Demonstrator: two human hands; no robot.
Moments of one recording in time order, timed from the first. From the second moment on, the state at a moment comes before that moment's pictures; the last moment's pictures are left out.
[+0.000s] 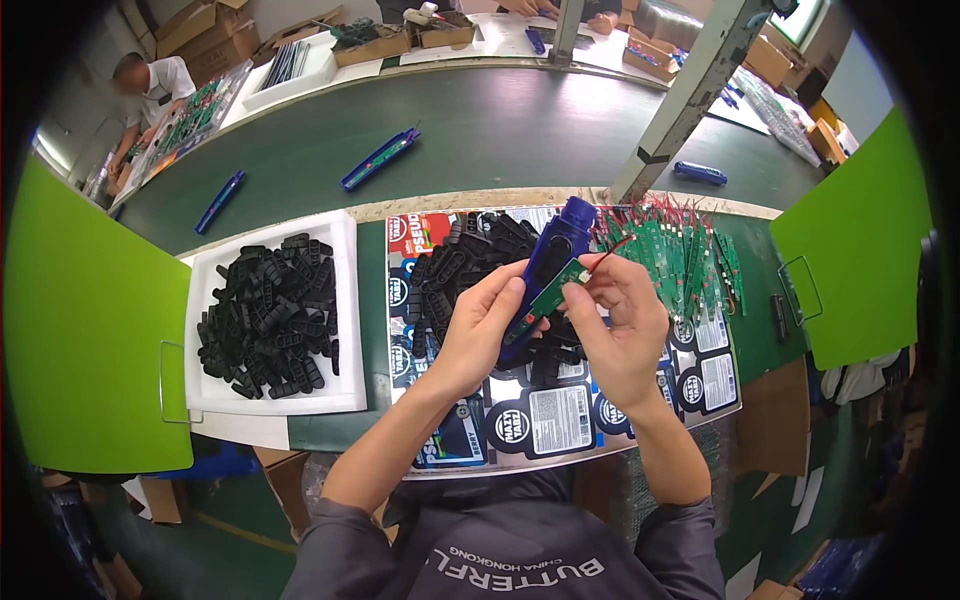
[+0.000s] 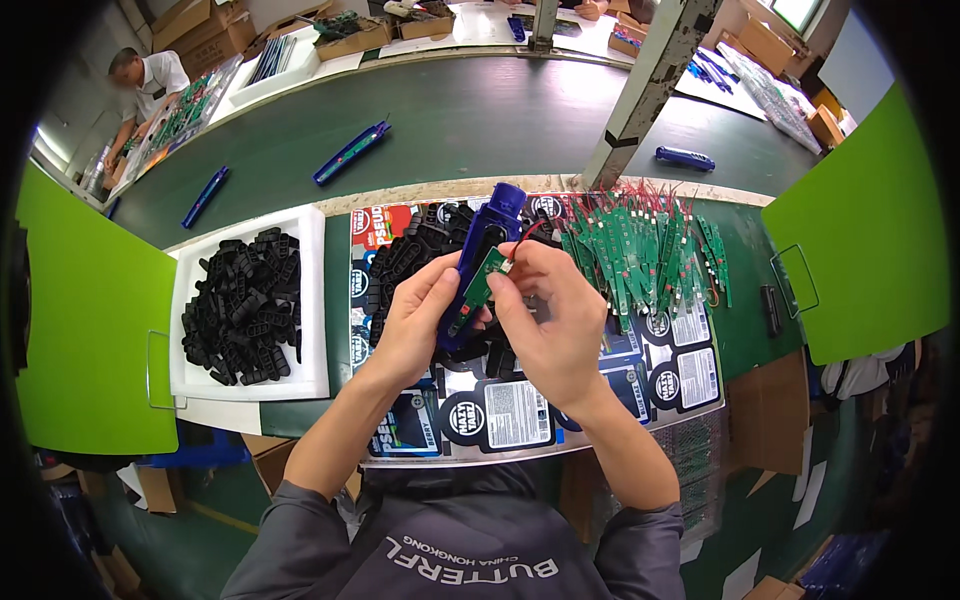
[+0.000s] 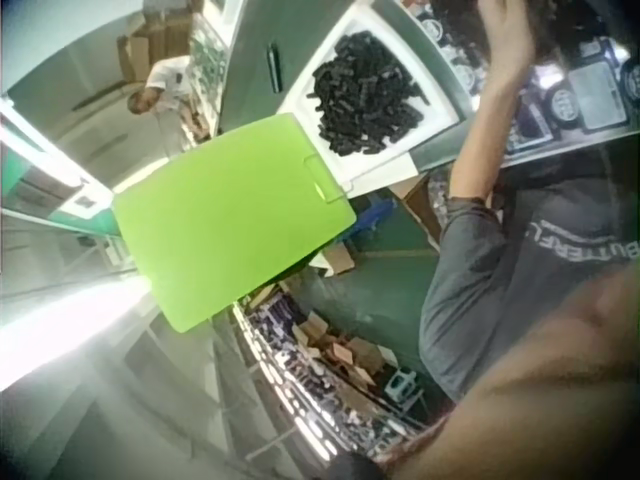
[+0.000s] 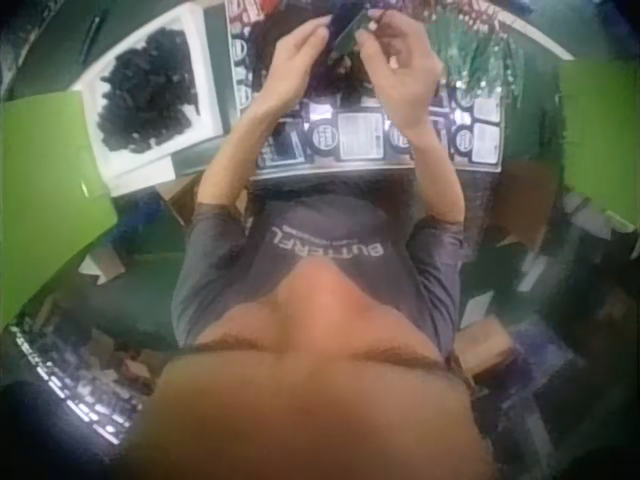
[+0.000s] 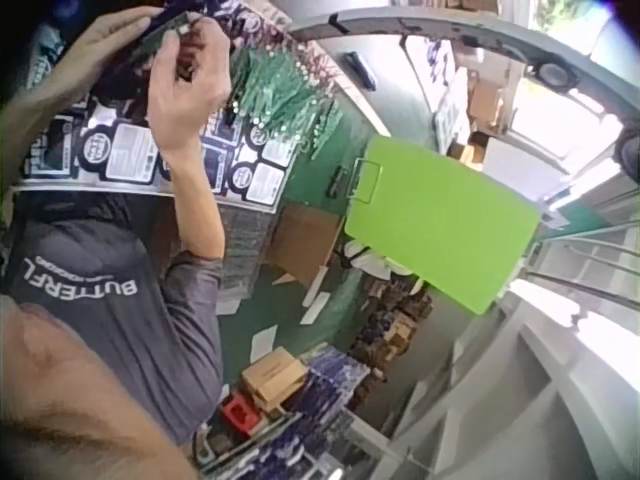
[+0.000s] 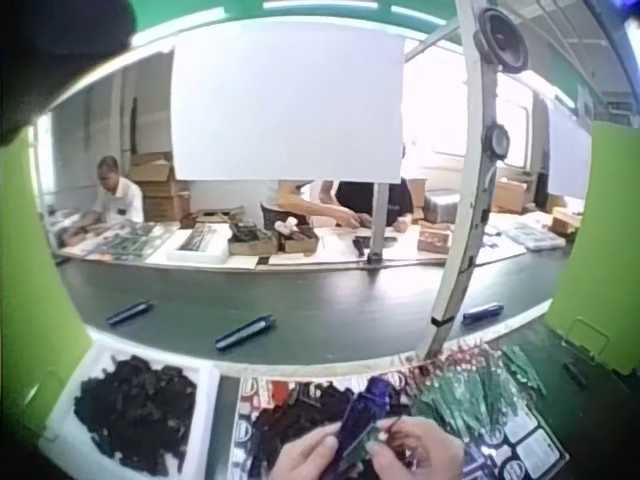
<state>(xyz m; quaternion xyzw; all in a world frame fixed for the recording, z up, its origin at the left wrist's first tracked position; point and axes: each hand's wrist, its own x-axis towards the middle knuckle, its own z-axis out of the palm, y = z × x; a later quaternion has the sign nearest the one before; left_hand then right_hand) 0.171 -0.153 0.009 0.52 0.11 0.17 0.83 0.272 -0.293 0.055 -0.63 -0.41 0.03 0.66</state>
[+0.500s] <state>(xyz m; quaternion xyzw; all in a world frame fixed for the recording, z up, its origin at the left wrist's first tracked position) 0.172 -0.152 0.007 0.53 0.10 0.16 0.83 0.279 -0.292 0.061 -0.65 -0.39 0.08 0.65</state>
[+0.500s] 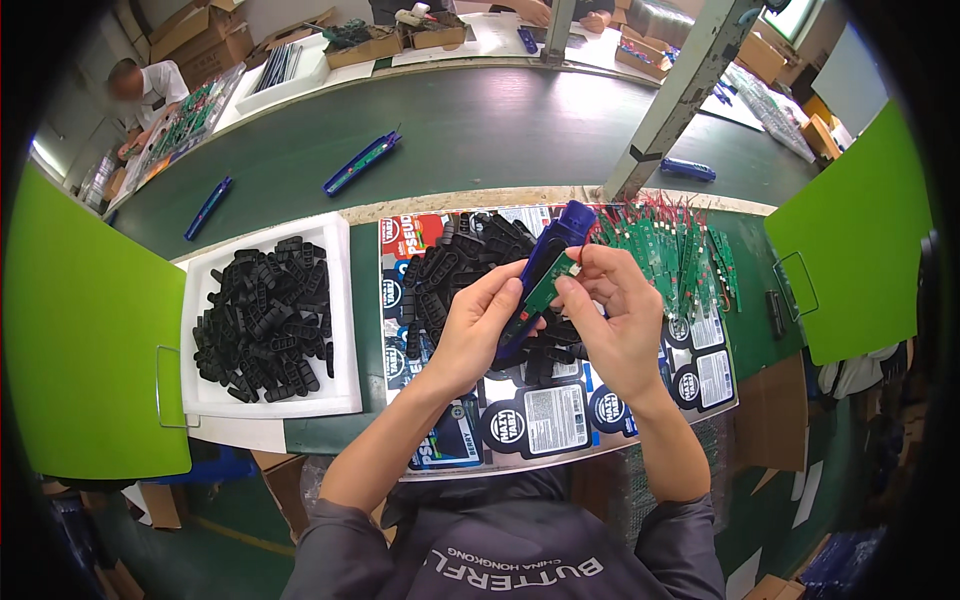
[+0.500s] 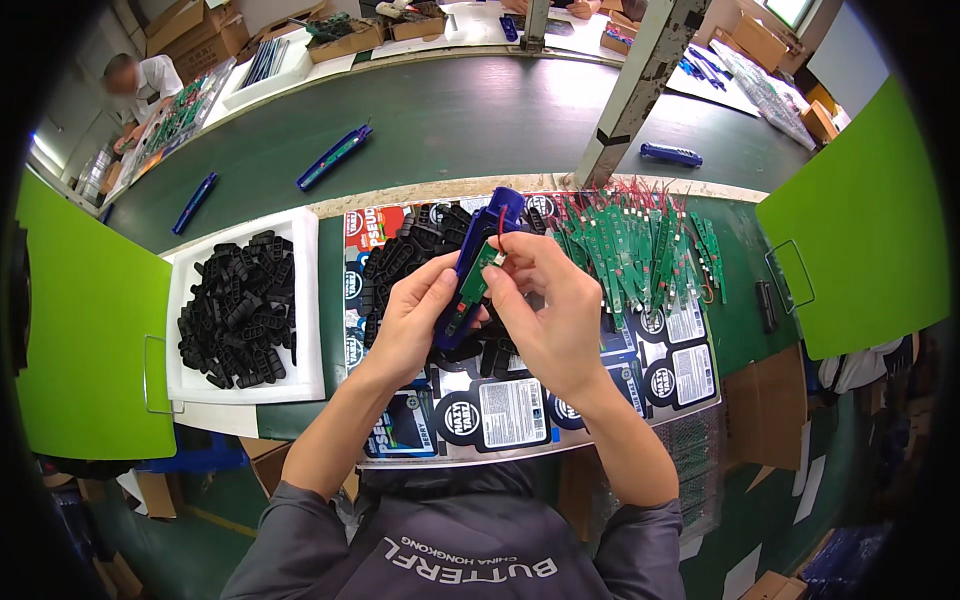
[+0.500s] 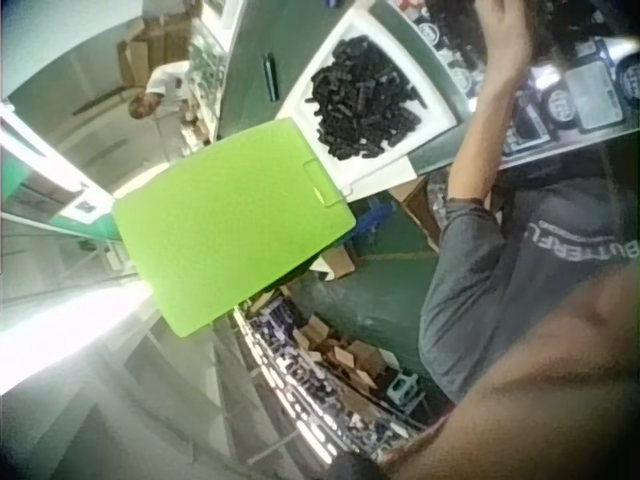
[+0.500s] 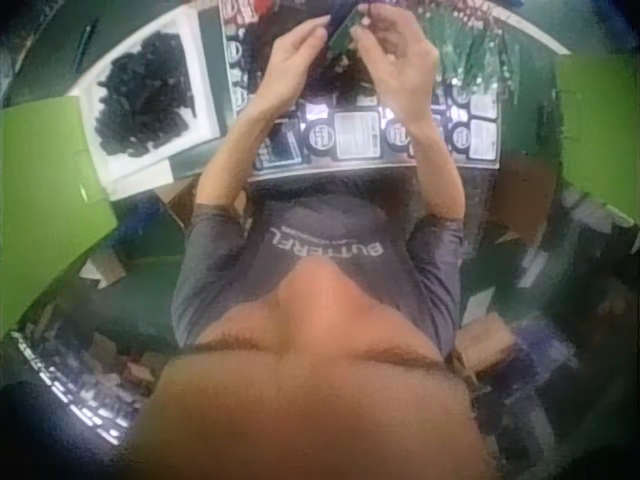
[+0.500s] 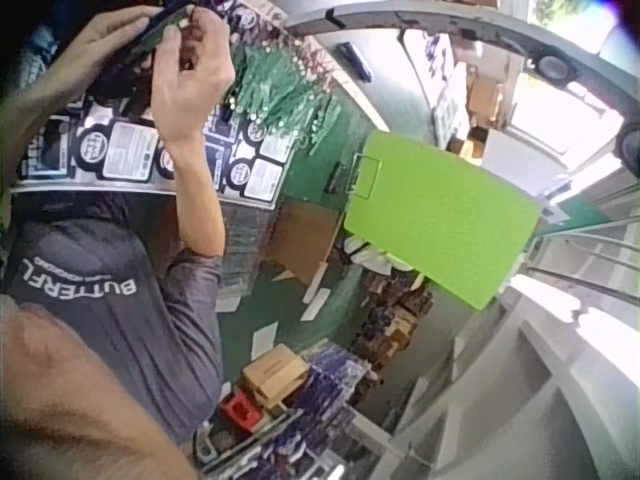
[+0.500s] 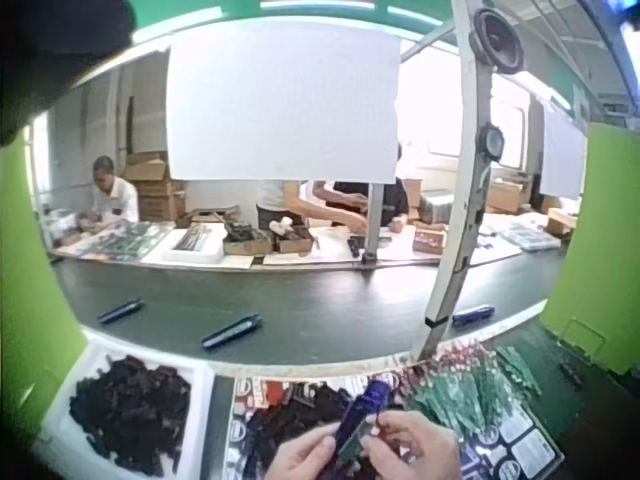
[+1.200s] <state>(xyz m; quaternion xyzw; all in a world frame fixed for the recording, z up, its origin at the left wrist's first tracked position) 0.184 -0.159 0.001 0.48 0.10 0.13 0.86 0.291 -0.297 0.066 -0.69 -0.42 0.05 0.59</state>
